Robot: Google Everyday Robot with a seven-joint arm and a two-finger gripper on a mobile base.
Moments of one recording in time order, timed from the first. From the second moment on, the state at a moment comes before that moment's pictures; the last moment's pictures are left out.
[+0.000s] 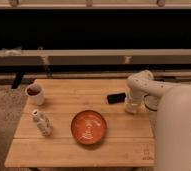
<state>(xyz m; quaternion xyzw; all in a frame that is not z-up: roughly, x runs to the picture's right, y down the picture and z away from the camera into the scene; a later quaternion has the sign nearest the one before) 0.245 0.119 0.905 -0.20 0.24 0.66 0.68</state>
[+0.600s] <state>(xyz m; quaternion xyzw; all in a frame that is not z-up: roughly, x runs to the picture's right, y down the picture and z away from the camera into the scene) 0.288 0.162 0.863 -0.21 0.28 0.63 0.69</state>
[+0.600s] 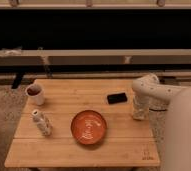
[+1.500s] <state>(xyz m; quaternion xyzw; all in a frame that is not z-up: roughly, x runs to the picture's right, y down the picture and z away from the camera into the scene) 0.202 0.215 0.787 -0.30 0.24 0.55 0.74</state>
